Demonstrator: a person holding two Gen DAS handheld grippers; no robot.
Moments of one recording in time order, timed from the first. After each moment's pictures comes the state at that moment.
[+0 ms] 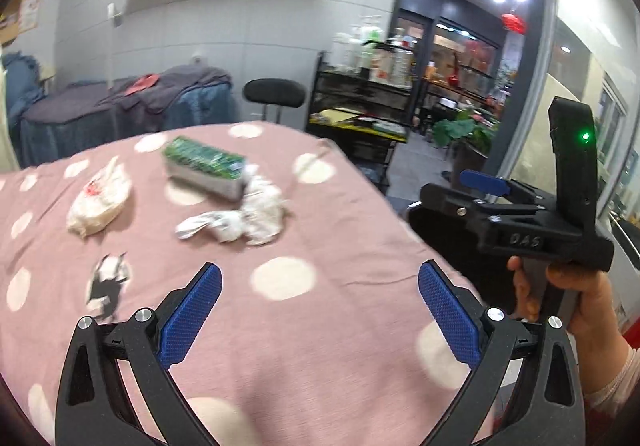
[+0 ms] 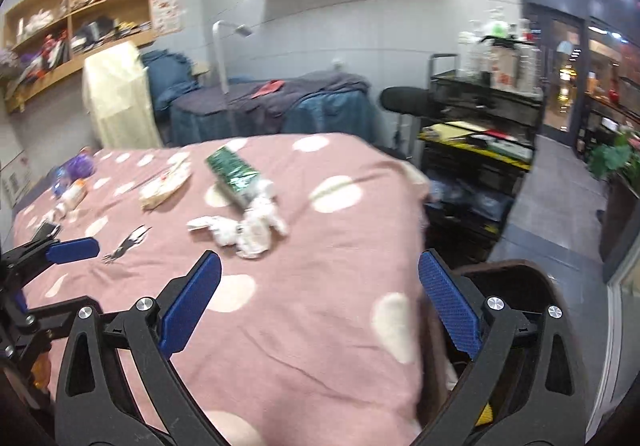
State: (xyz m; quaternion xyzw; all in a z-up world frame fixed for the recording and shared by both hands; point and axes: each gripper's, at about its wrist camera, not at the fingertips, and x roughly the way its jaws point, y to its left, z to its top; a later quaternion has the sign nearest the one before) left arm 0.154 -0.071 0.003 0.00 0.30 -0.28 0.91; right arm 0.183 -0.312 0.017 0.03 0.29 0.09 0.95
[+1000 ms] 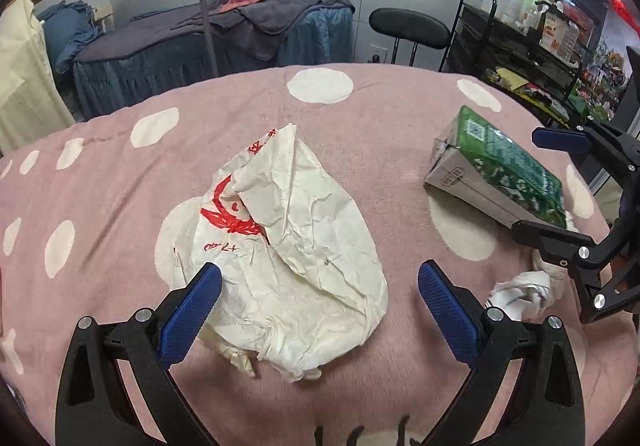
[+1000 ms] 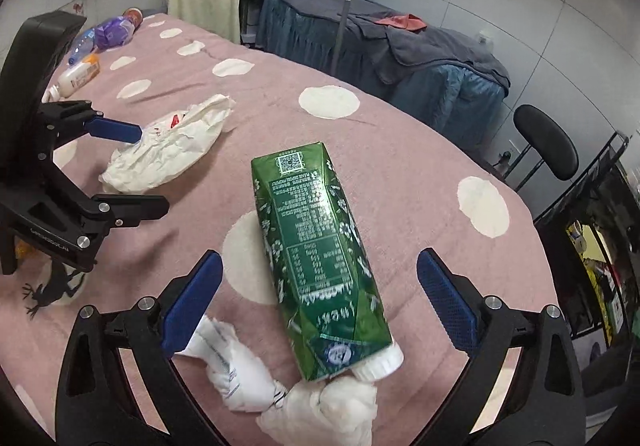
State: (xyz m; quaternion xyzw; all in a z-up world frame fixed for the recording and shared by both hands) left arm 0.399 0.038 -0.057 0.04 0.44 -0.14 0.88; right arm 0.439 -0.134 -0.035 -0.19 0.39 0.22 0.87
